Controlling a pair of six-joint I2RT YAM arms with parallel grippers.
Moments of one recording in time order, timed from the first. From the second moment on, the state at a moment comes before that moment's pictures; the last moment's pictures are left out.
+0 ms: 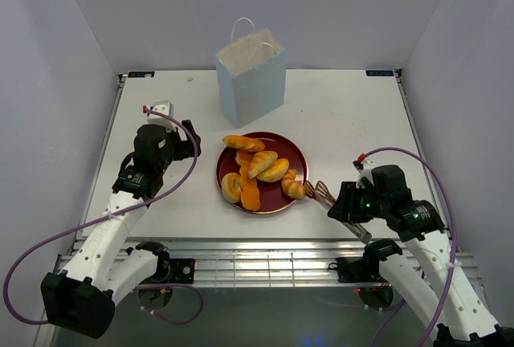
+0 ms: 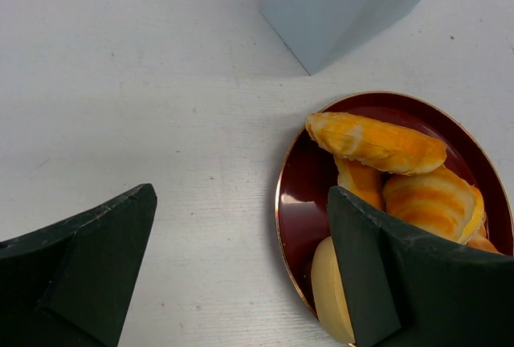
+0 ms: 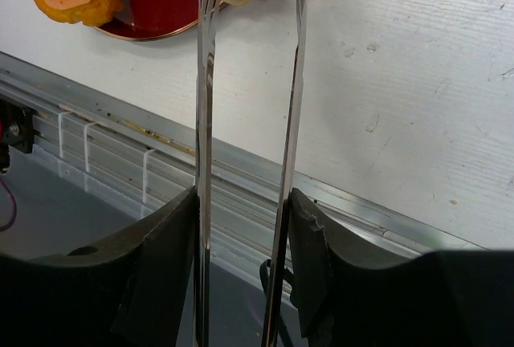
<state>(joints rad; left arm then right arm) -0.27 0.93 0.79 -0.25 -0.11 -0.26 0.35 0.57 0.66 -0.98 -0.34 0.34</state>
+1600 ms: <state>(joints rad) -0.27 0.93 0.79 -0.25 -0.10 -0.26 0.35 0.86 1.32 -1.02 -0.40 0.30</state>
